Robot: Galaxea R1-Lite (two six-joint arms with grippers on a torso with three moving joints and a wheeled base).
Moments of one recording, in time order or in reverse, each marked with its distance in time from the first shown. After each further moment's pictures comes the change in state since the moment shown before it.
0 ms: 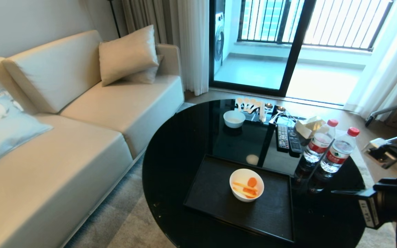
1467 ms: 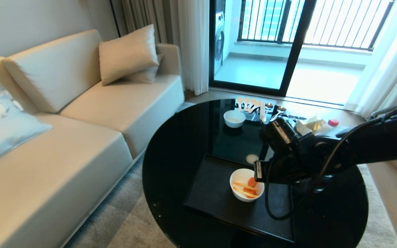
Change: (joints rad) left arm 0.000 0.000 0.000 0.000 0.000 0.000; right arm 0.301 0.709 -0.632 0.216 -0.404 0.550
